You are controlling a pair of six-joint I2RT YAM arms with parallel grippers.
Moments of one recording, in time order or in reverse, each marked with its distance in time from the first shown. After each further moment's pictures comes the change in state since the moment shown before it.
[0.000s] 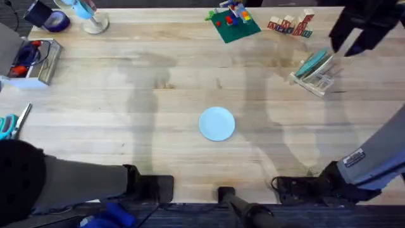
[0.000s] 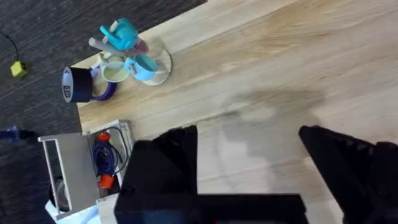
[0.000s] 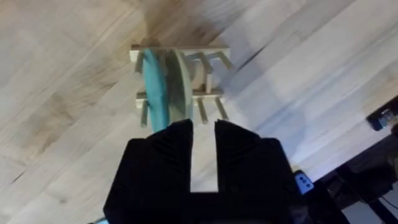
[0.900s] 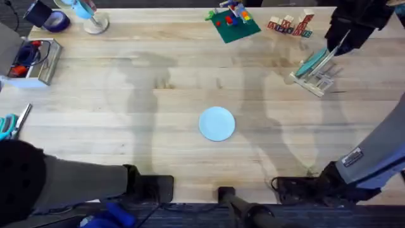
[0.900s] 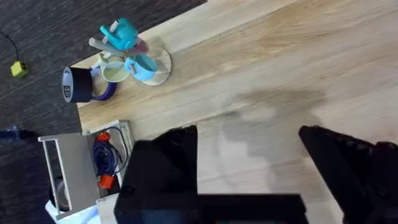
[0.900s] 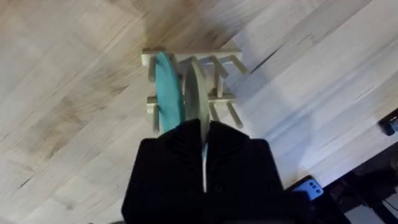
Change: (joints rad) left arm 0.000 0.000 0.000 0.000 0.000 0.000; right arm 0.033 0.025 -0.009 0.036 0.000 0.003
